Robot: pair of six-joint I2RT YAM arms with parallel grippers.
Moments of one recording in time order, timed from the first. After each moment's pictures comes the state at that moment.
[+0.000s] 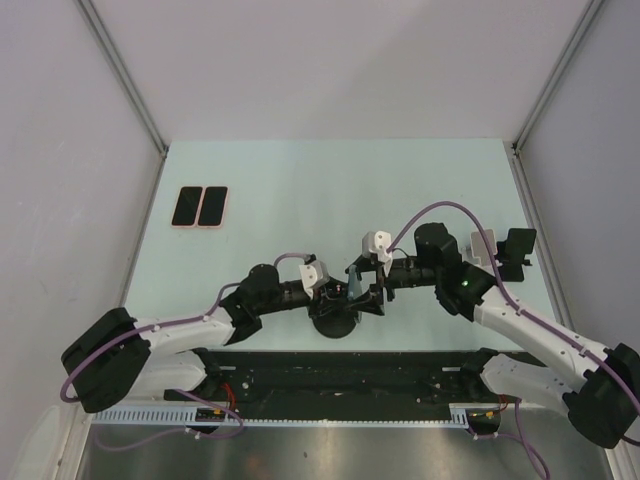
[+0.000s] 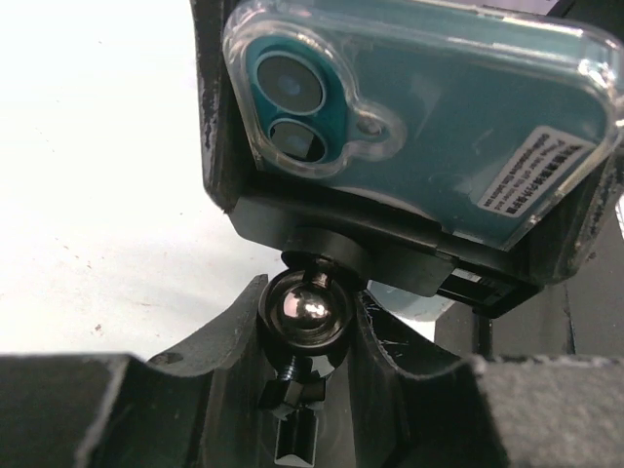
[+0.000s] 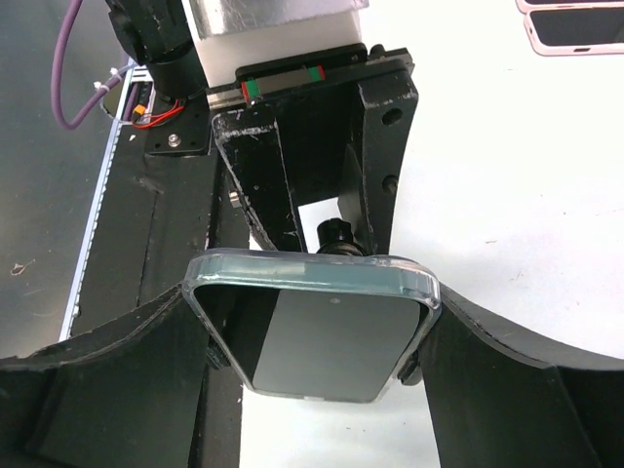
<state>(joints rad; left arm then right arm) -0.86 1.19 0.37 0.70 0.47 0.02 0.70 1.02 0.73 -0.05 -0.81 -0.25</state>
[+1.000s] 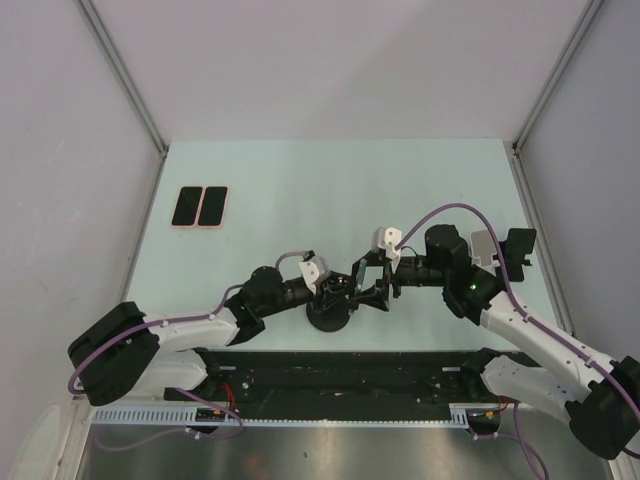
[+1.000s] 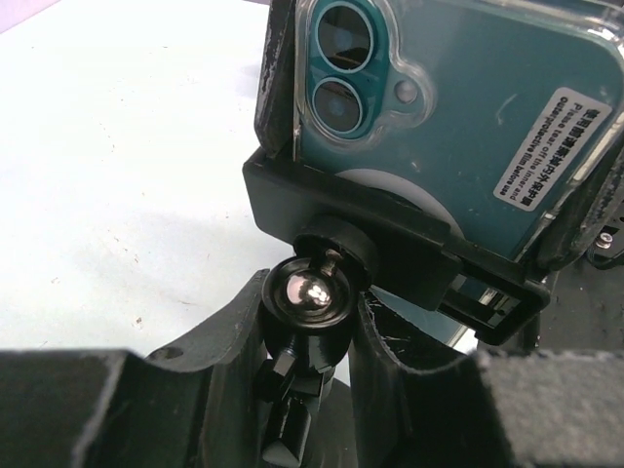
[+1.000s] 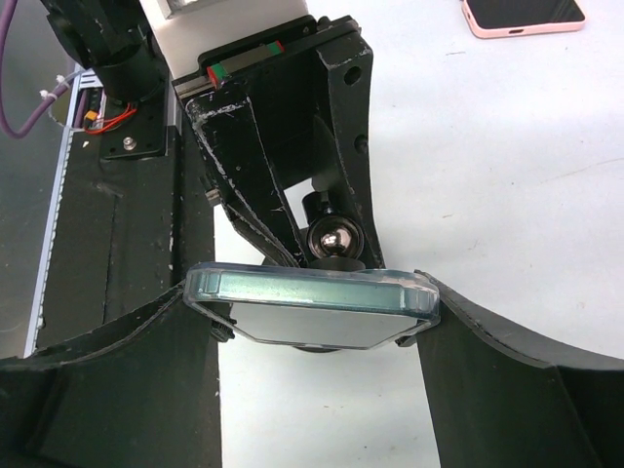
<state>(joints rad) -0.89 1.23 0.36 0.81 0.30 0.00 0.64 0.95 0.70 -0.06 -0.74 -0.25</state>
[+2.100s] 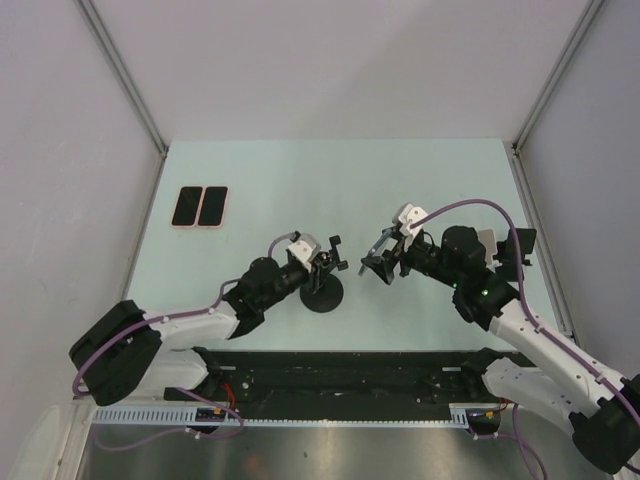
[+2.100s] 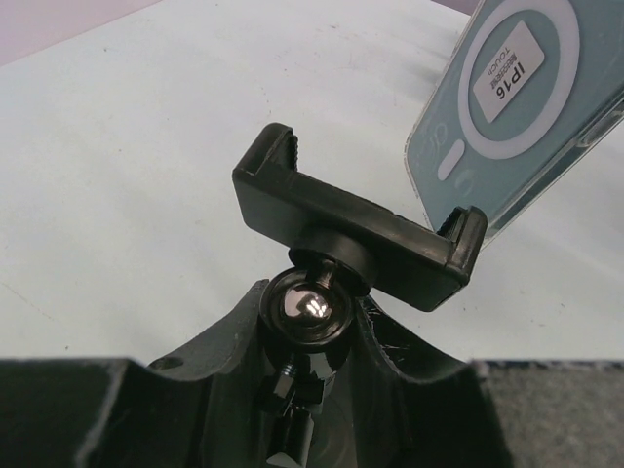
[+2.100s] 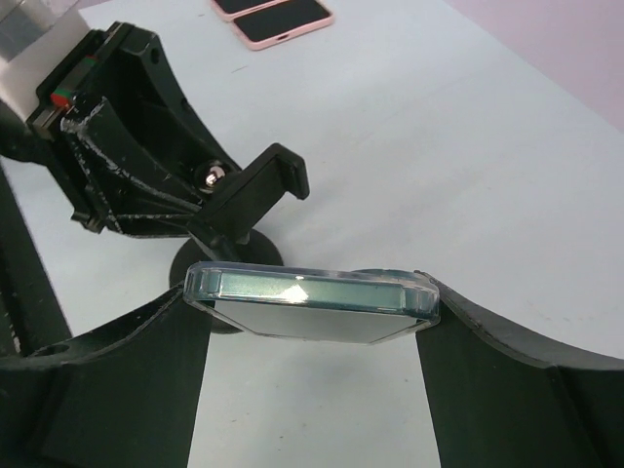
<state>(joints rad) -0.82 1.22 0.37 0.76 0.03 -0.04 0.61 0.88 0.69 0.02 -0.36 -0.14</state>
